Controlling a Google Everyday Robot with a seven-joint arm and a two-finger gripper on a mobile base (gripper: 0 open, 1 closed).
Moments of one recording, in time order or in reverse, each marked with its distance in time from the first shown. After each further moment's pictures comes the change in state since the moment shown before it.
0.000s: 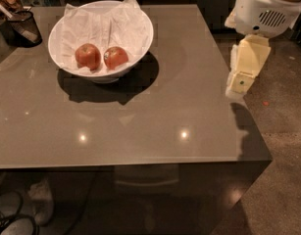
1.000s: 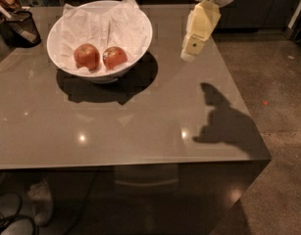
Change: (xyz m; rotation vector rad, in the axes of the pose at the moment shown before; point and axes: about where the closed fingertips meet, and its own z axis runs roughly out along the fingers) arm -0.087 -0.066 0.002 0.042 -0.141 0.002
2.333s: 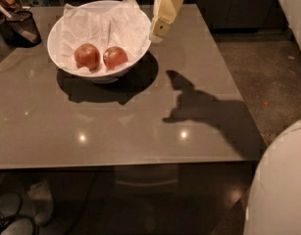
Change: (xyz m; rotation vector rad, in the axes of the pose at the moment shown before) arm -0.081 -0.040 0.026 -0.022 -0.178 -0.147
